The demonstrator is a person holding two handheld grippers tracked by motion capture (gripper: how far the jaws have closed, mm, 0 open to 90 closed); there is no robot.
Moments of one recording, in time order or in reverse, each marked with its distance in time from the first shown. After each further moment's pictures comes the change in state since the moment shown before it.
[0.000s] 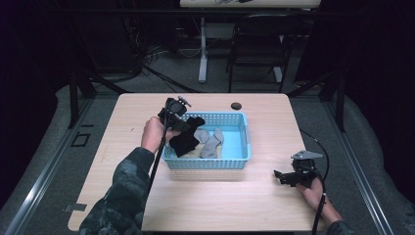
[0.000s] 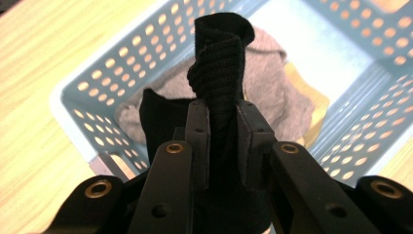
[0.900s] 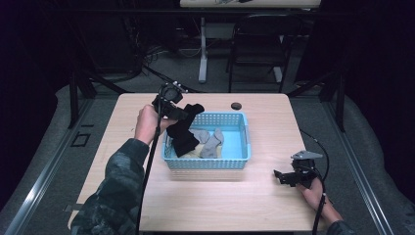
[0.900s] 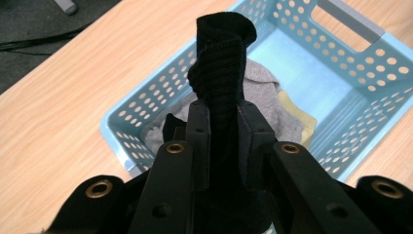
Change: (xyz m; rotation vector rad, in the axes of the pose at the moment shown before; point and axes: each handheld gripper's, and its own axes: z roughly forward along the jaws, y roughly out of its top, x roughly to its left) left arm 0.005 0.015 -0.048 -0.069 0.032 0.016; right arm 0.001 0.000 0.000 -0.002 -0.009 0.008
